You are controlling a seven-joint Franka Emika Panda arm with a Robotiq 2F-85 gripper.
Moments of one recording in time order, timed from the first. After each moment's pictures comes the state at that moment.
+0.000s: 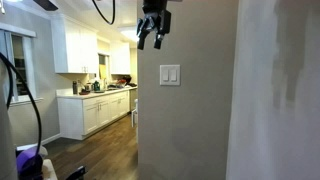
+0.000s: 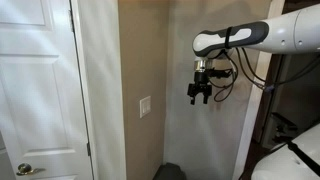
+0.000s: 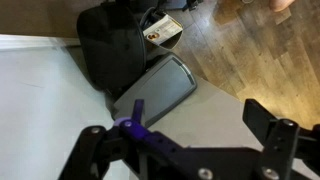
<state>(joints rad) -0.02 -0.50 -0.15 -2.19 0.03 1.57 -0.05</state>
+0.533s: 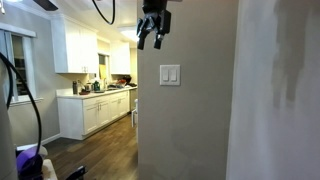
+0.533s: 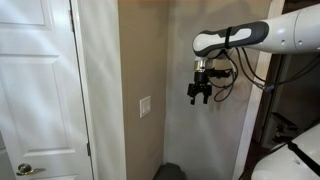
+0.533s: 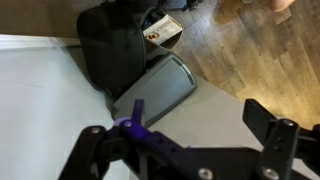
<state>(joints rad) -0.02 -0.50 -0.15 -2.19 0.03 1.57 -0.05</state>
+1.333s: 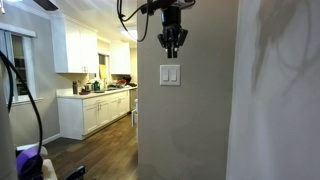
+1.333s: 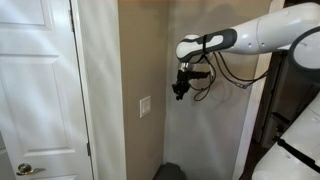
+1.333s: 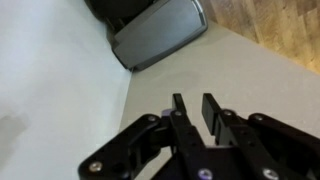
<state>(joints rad) -0.01 -0.27 -0.09 -2.05 0.03 1.91 -0.10</state>
